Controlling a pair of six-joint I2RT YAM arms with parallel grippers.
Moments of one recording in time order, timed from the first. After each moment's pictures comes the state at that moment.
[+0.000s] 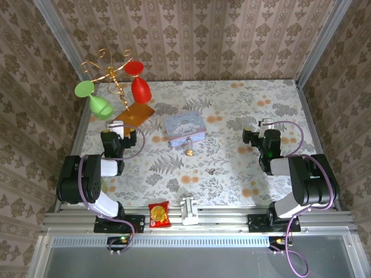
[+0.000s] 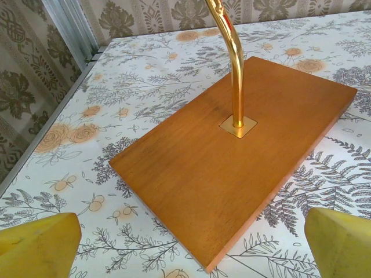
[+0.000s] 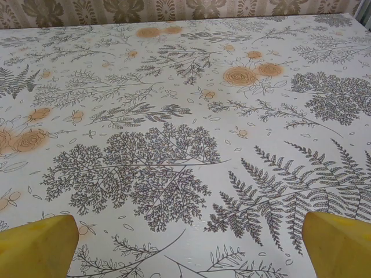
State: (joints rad) left arm -0.03 1.56 0.39 0.83 -0.09 0.10; right arm 0.02 1.53 0.39 0.75 0.10 0.05
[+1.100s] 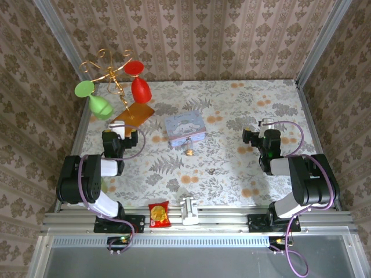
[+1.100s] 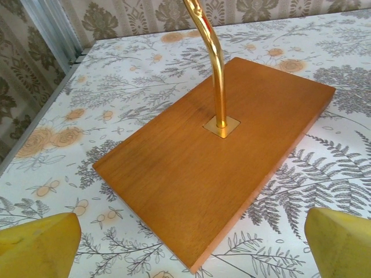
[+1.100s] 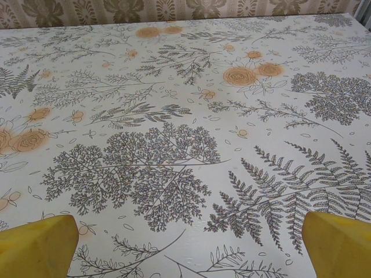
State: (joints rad) left arm -0.02 1.56 0.39 0.83 -0.04 0.10; right arm 0.02 1.53 0.39 0.75 0.10 0.05
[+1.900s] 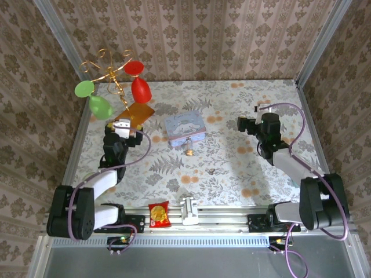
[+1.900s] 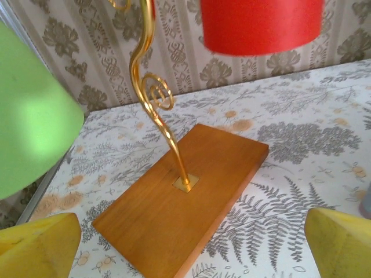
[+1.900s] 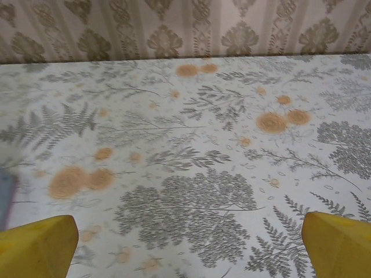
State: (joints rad) left arm -0.19 1.18 0.36 0.64 -0.11 0.16; right arm 0.13 1.28 0.67 0.18 0.10 0.10
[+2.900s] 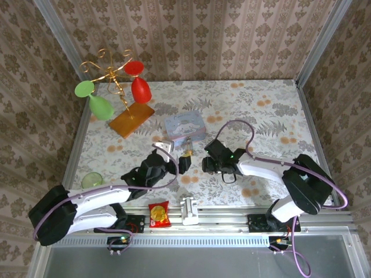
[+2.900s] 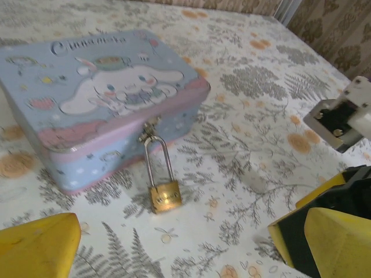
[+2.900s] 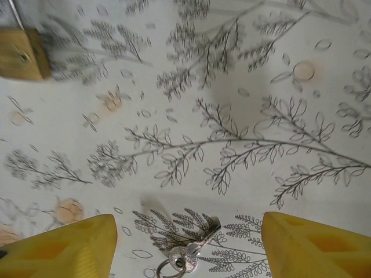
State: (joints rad) left arm -0.98 1.10 0.37 0.35 -0.27 -0.45; right arm 0.76 1.52 0.77 -0.38 0.15 0.72
